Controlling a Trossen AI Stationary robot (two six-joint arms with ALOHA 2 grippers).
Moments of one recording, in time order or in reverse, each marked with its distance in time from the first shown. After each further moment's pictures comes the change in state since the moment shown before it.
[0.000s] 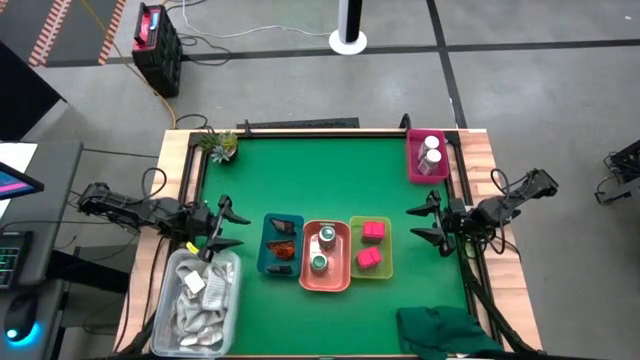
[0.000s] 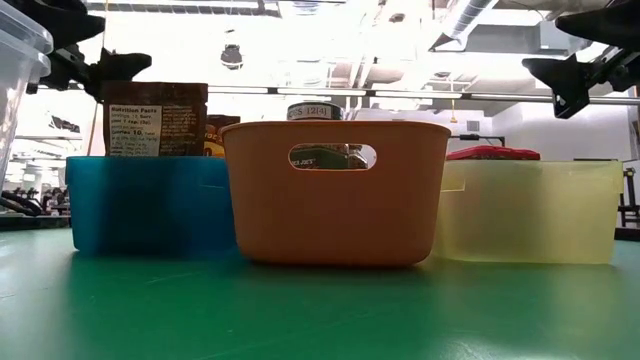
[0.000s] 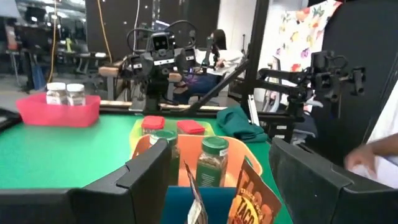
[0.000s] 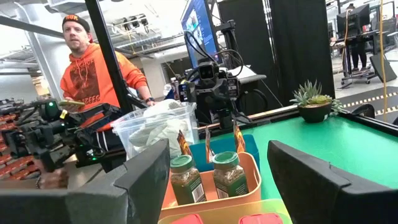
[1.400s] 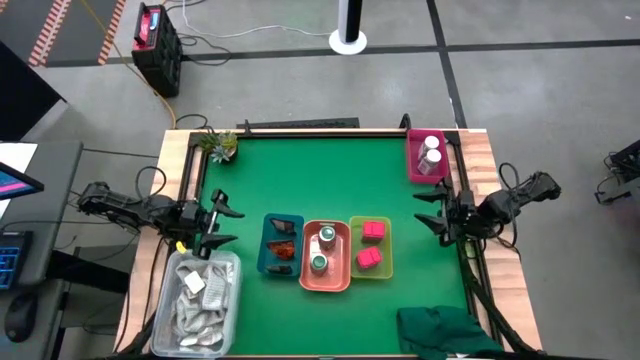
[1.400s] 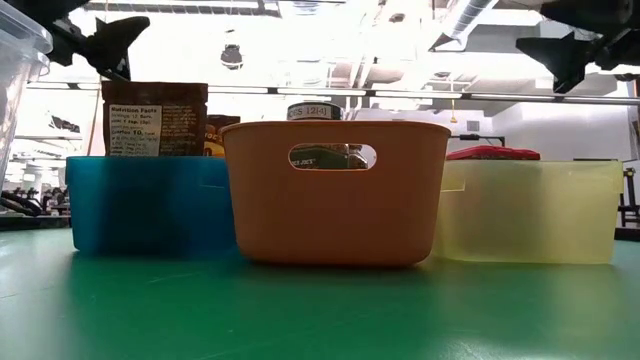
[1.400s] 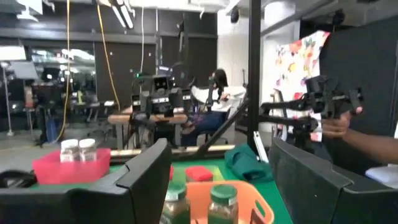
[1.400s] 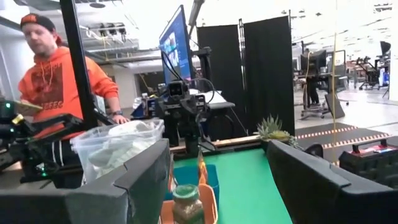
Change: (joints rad) left arm -0.001 0.001 0.004 0.239 -0.028 0.127; right arm -0.053 0.000 0.092 -0.009 0.060 -0.192
